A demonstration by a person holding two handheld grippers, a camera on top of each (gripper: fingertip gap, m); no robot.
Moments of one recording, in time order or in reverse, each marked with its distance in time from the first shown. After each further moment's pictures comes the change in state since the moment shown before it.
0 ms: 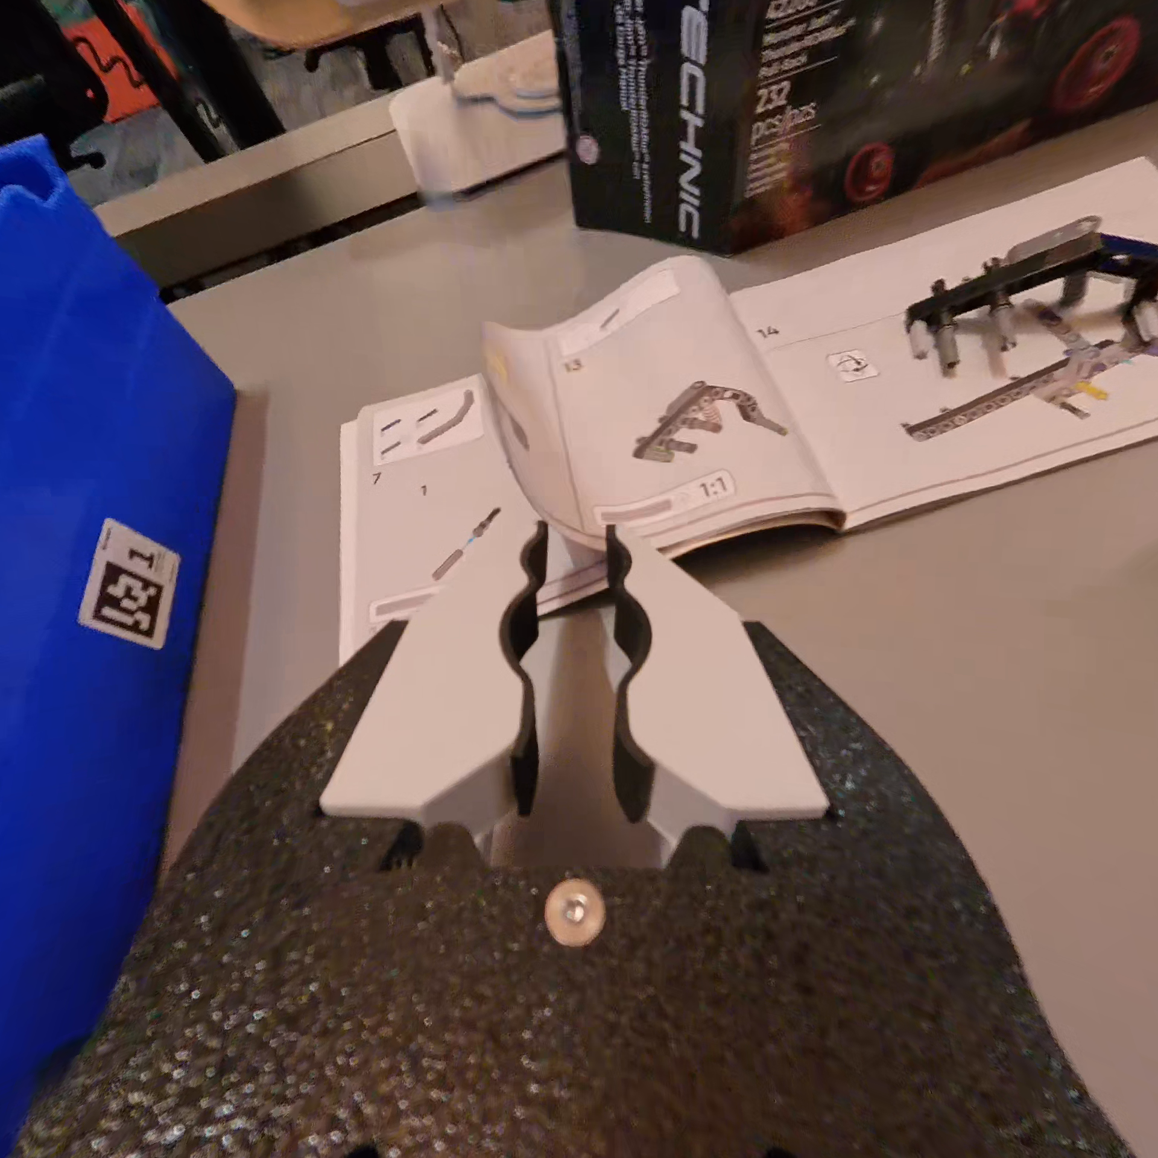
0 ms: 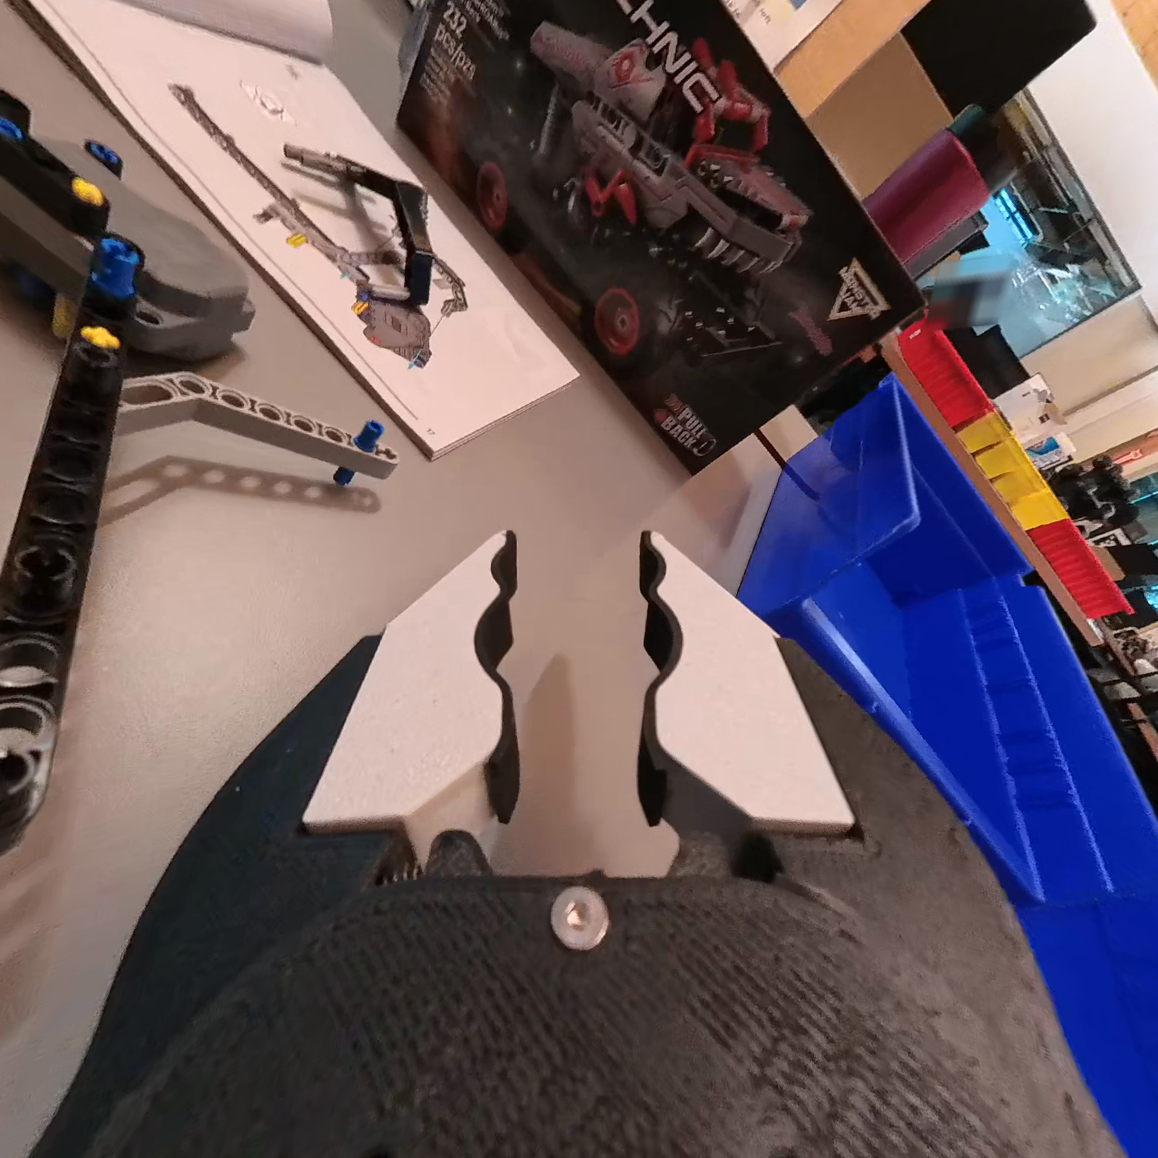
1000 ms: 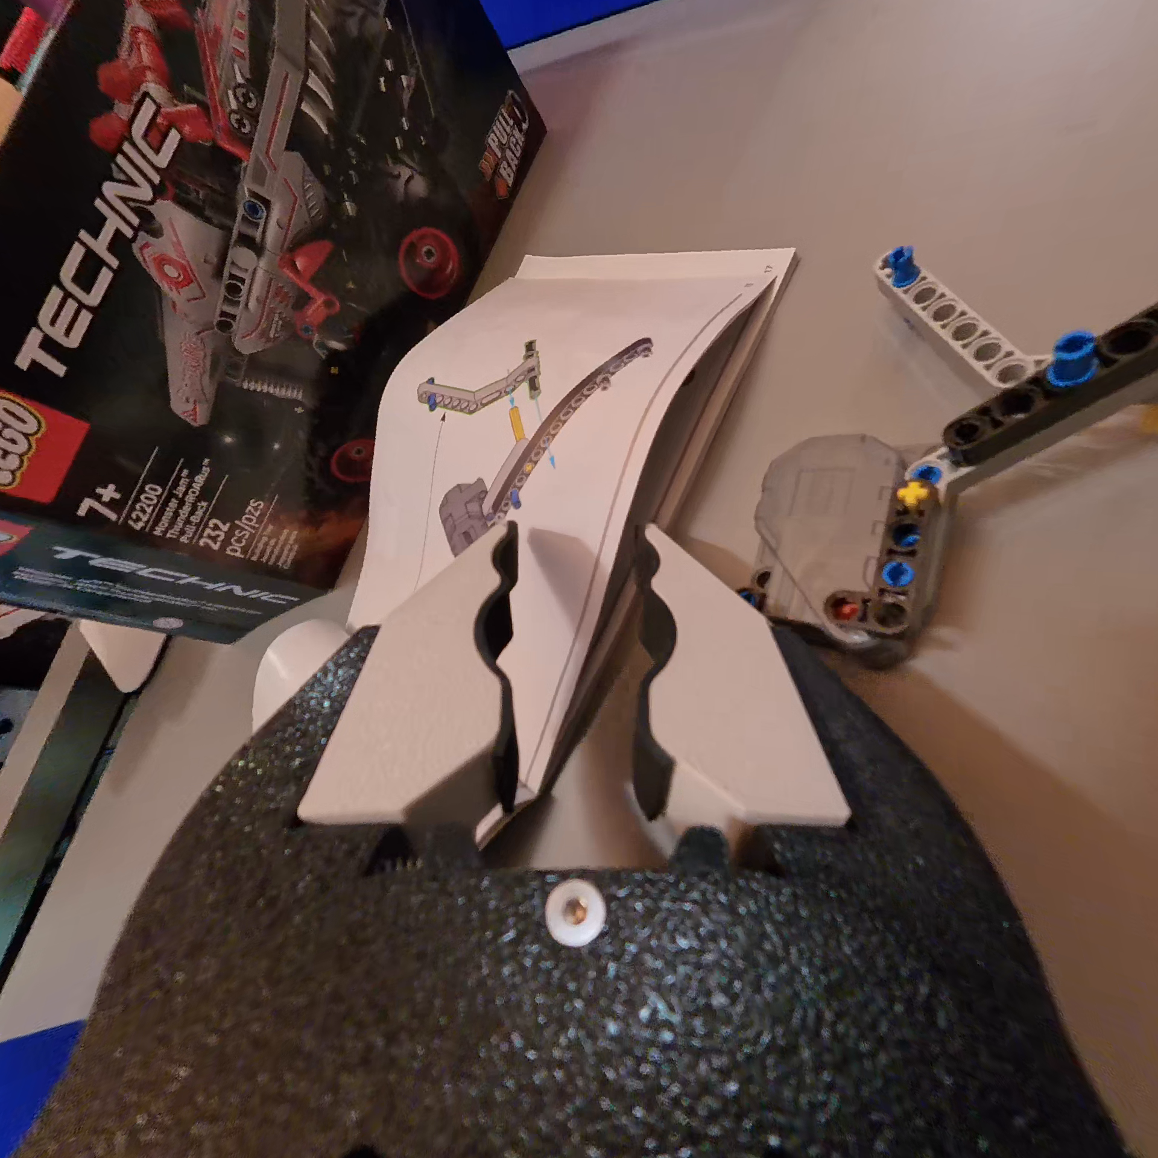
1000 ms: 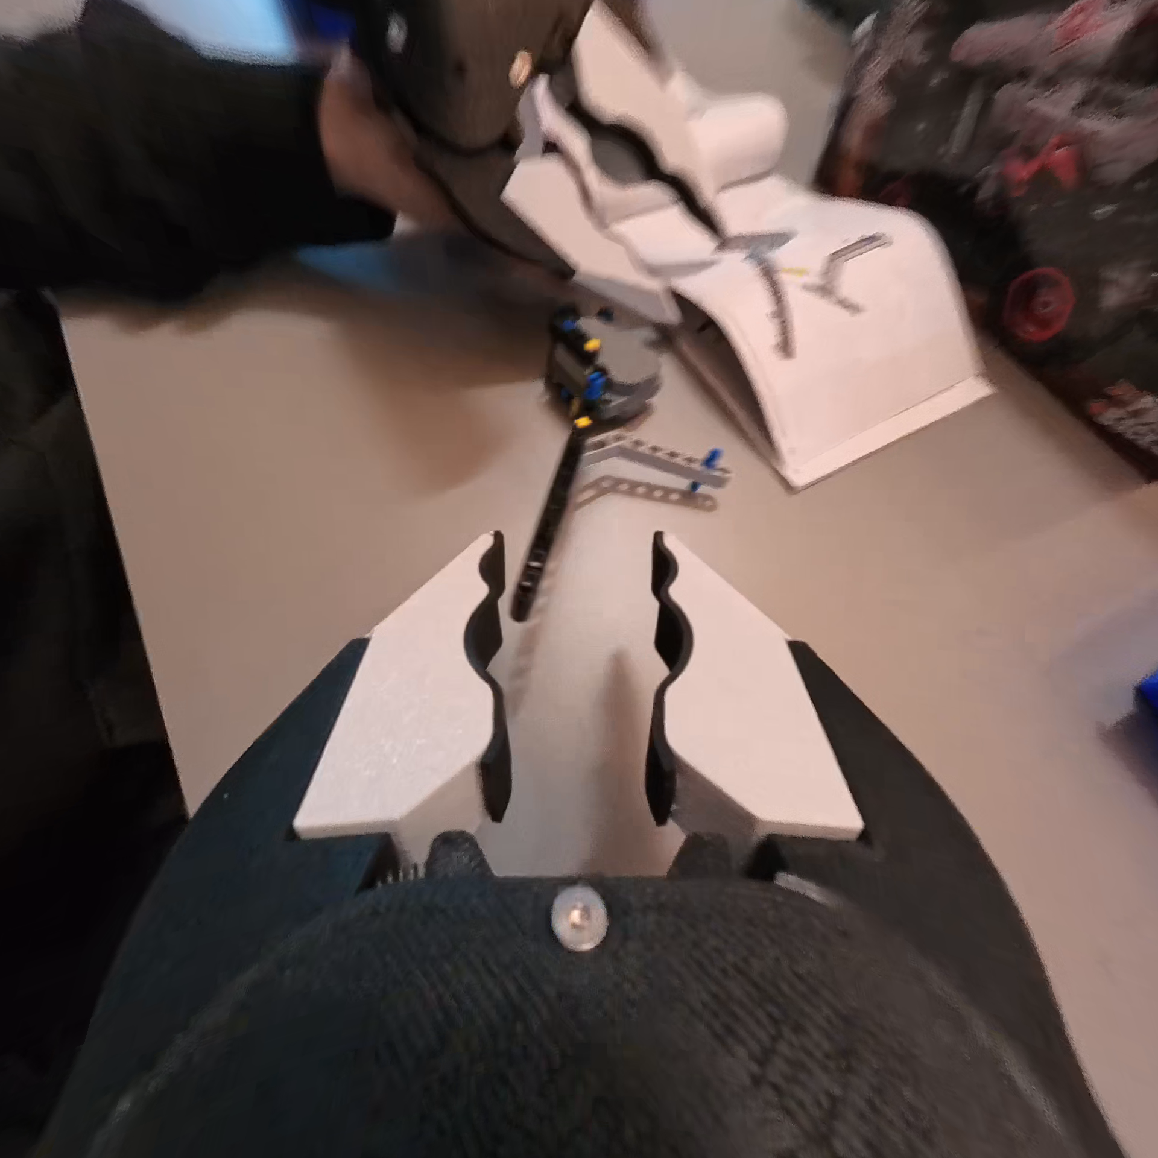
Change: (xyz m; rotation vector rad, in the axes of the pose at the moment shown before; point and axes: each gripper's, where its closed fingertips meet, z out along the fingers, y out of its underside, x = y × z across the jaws) left arm 0.172 -0.044 0.032 0.128 0.415 0.690; right arm -0.060 -0.036 -0.081 0.013 -0.735 0.302
